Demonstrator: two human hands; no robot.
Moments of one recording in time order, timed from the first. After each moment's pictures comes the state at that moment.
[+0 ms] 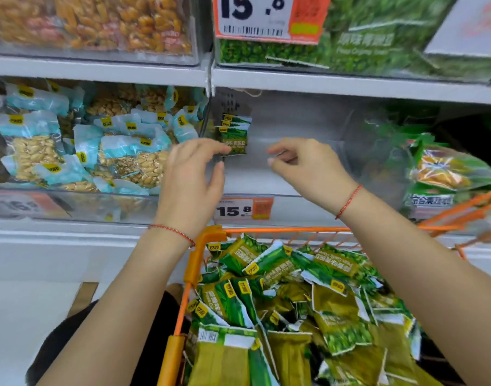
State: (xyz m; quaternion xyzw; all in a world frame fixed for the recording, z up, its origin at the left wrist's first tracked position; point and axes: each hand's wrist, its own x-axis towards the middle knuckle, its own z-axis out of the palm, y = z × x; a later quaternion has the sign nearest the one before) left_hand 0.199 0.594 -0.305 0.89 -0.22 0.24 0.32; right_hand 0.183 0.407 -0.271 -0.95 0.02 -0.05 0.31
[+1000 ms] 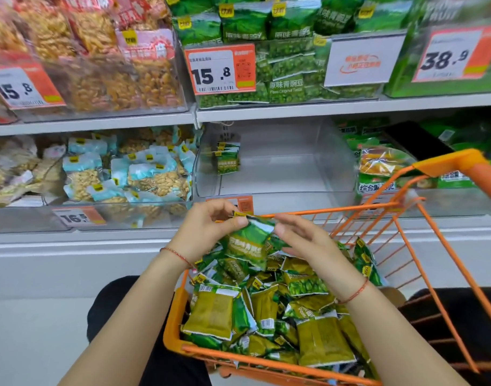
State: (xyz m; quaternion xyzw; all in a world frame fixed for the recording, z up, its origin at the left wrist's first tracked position) left_hand 0.099 0.580 -0.283 0.80 -0.19 -0.08 0.56; right_hand 0.019 0.389 -0.306 -0.73 0.04 0.03 0.68
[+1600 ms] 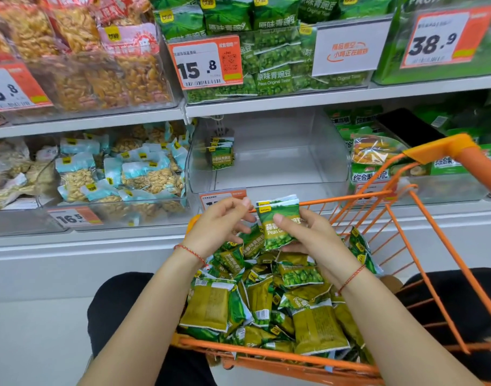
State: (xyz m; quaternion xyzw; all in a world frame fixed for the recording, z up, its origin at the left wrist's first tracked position) left_hand 0.085 0.550 -0.284 0.79 -0.11 -0.19 0.58; right_hand 0.022 0.384 -0.308 -0.66 0.14 0.01 0.74
